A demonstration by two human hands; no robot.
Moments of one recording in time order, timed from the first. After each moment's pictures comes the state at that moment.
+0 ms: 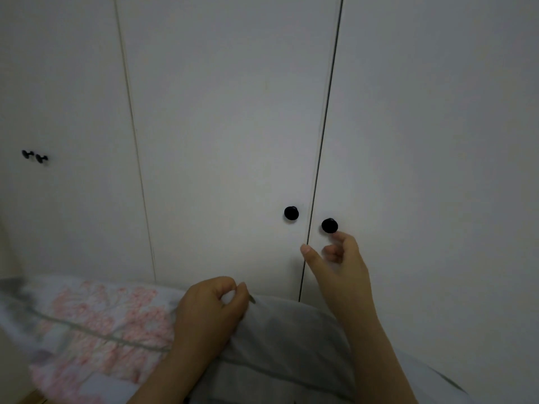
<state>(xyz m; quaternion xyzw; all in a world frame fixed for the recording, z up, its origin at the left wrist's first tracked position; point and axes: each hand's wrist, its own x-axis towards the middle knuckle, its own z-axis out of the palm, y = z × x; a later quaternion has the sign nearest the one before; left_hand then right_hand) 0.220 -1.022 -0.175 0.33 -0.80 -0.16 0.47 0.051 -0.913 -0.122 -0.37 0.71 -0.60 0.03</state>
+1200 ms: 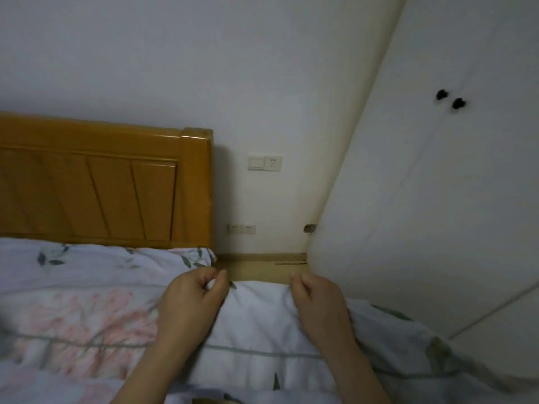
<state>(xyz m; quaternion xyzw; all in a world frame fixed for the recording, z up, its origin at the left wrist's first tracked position) 0.716 -1.003 -0.276 0.77 -0.44 -0.07 0.46 0.539 -1.093 -0.261 -0.81 0.46 -0.27 0.24</state>
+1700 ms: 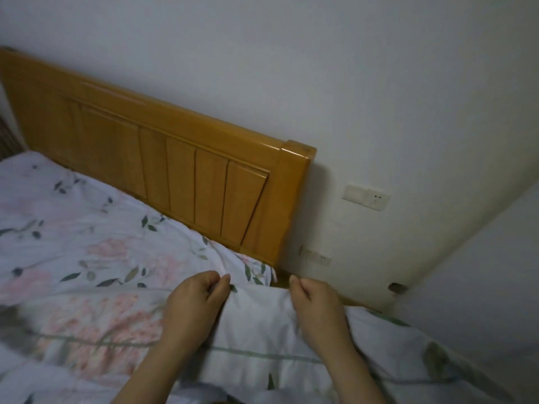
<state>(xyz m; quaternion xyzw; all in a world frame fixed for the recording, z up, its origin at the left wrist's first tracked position) 0.818 -1.051 -0.308 0.88 -0.25 -0.01 0.41 0.702 -1.215 -0.288 -0.88 0.32 -0.16 0.32</state>
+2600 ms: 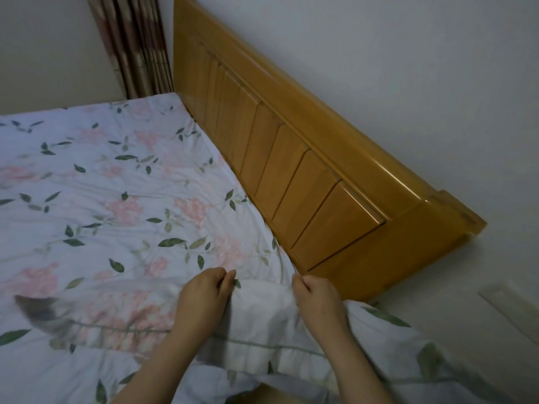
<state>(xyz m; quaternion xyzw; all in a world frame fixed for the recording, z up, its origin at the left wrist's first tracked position) 0.967 -1.049 -0.383 0.94 0.00 0.01 0.34 0.949 -1.246 -0.342 -0.93 0.11 0.04 0.34</state>
